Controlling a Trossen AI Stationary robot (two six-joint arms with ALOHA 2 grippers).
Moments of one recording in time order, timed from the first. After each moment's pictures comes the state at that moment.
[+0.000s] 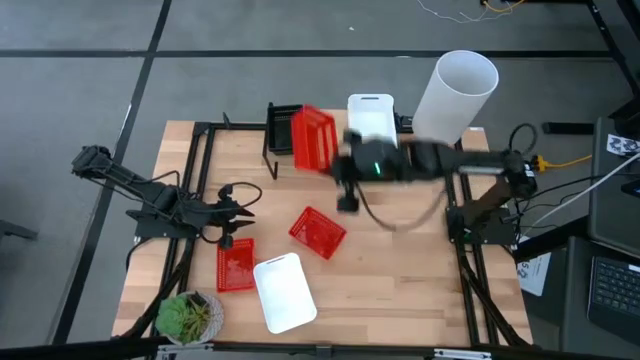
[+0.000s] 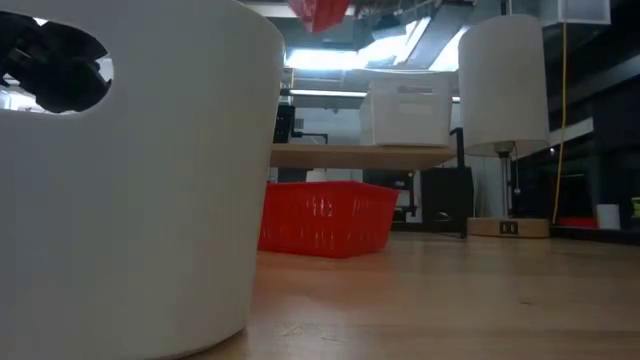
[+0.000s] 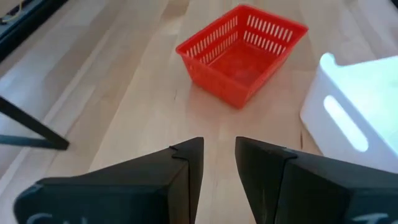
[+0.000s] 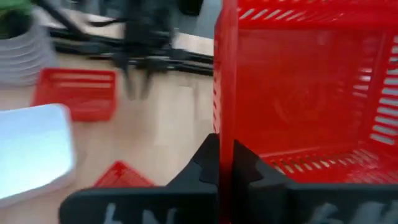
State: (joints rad) left arm -0.41 0.52 0.28 -0.28 -0.50 -0.28; right arm 0.05 1.63 1.78 -0.71 0.24 -0.17
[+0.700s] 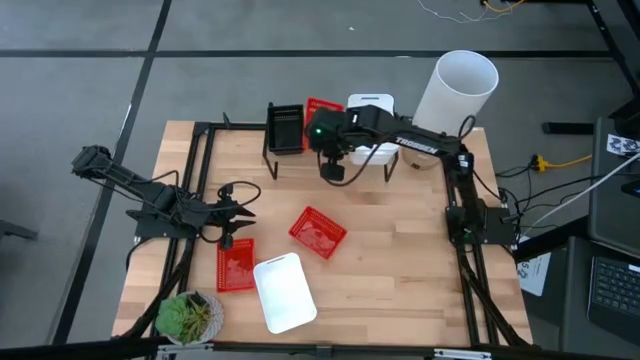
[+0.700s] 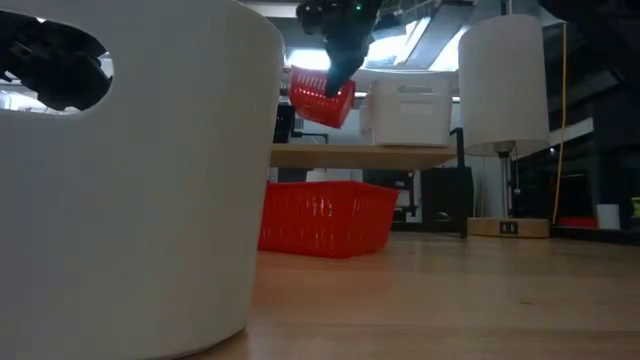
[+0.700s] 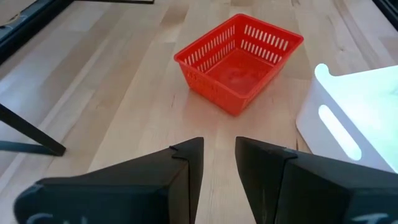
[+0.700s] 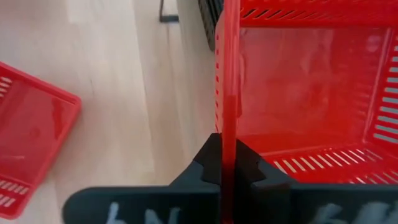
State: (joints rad) left arm -0.41 0.51 0.28 -0.25 -0.50 -0.28; right arm -0.23 2.08 2.25 -1.28 0.19 -0.19
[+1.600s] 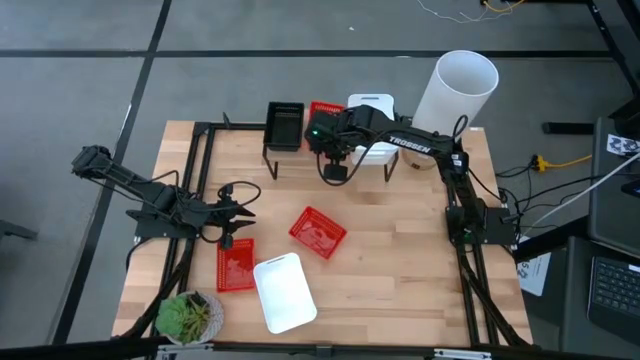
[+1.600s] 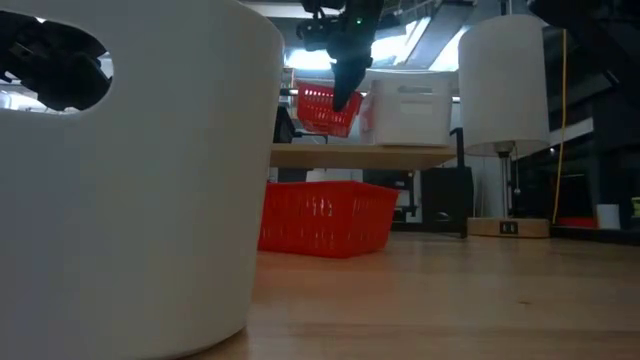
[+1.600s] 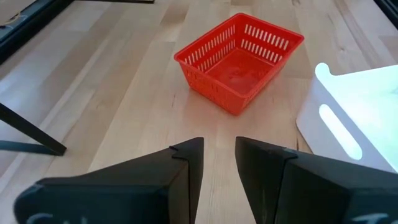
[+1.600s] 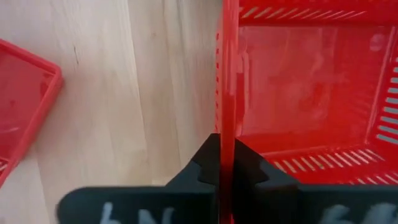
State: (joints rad) left arm -0.41 0.51 0.28 -0.25 -0.50 -0.28; right arm -0.25 2.12 2.27 -1.36 0.21 -0.22
